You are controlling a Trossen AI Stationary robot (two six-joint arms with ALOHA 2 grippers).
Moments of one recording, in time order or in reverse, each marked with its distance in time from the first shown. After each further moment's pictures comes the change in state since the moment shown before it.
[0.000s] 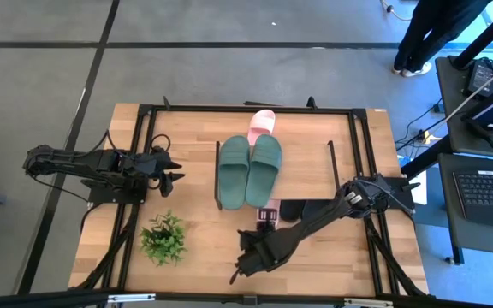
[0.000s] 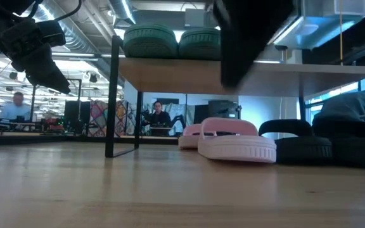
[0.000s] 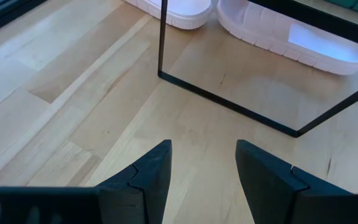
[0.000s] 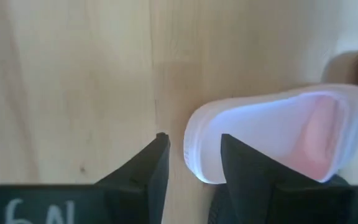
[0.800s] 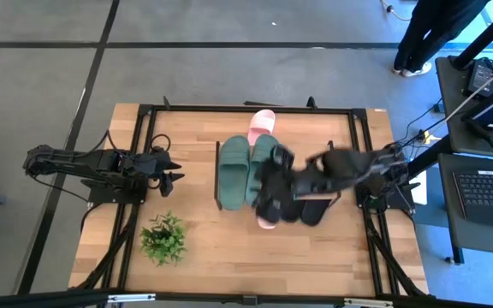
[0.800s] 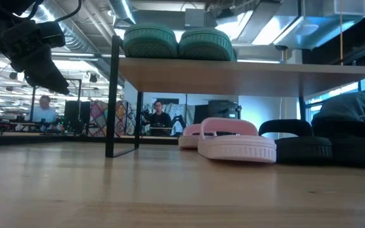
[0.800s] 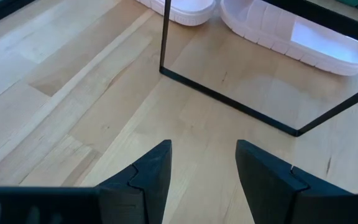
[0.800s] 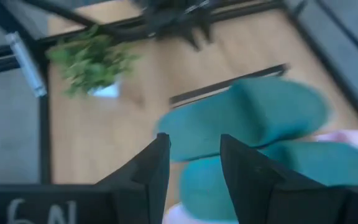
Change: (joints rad) left arm 0.000 0.000 0.000 -0.011 0.001 -0.027; right arm -0.185 -0.429 0.207 0.097 0.017 -0.051
